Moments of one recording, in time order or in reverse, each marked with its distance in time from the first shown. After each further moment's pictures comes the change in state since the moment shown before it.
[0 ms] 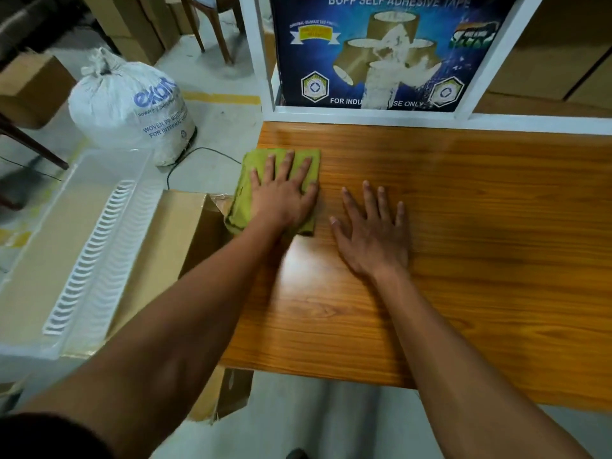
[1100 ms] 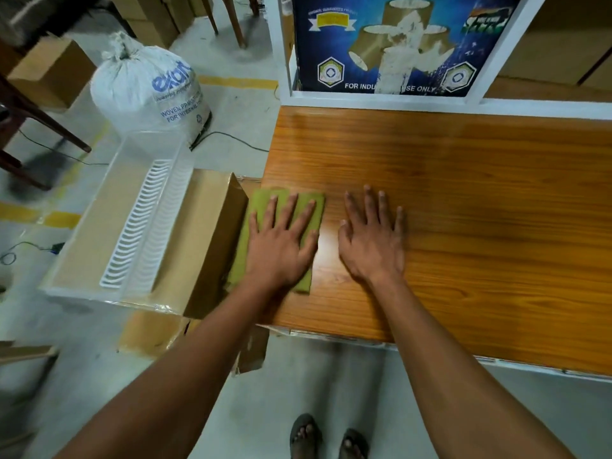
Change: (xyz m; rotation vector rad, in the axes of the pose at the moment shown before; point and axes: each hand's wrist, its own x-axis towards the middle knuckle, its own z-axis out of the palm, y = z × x) left_hand -0.148 -0.017 0.019 0.014 0.020 0.044; right_hand -0.056 -0.021 0.009 0.044 0.004 0.003
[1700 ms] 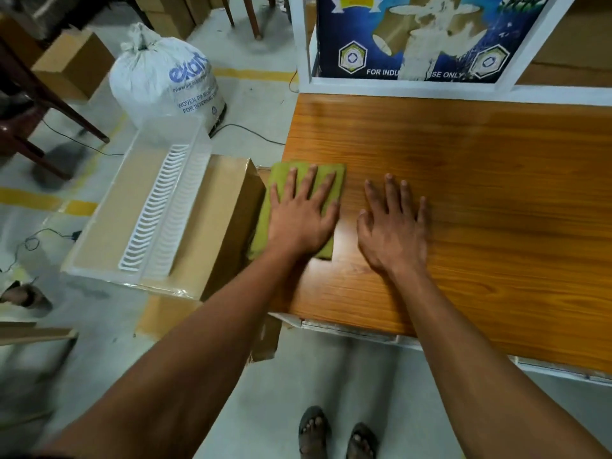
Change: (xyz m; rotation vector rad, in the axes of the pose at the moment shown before) left_hand 0.031 0.003 -0.006 -0.003 -0.020 -0.035; right_hand -0.001 0.000 0.001 -0.023 0.012 -0.009
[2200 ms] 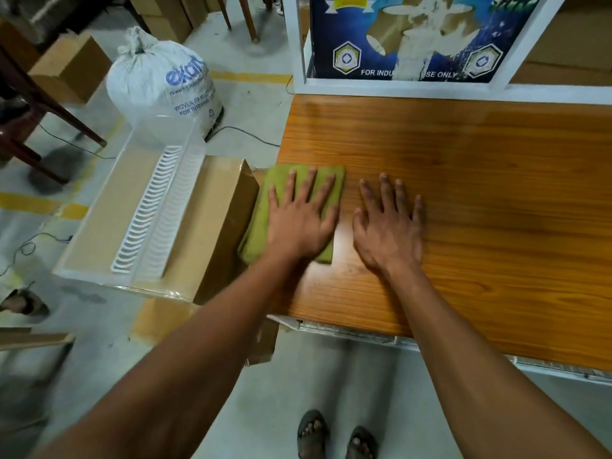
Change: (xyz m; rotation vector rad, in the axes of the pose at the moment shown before) left_hand -0.003 0.009 0.003 -0.022 0.003 0.012; right_hand 0.003 0.002 0.001 0.008 0.000 0.018
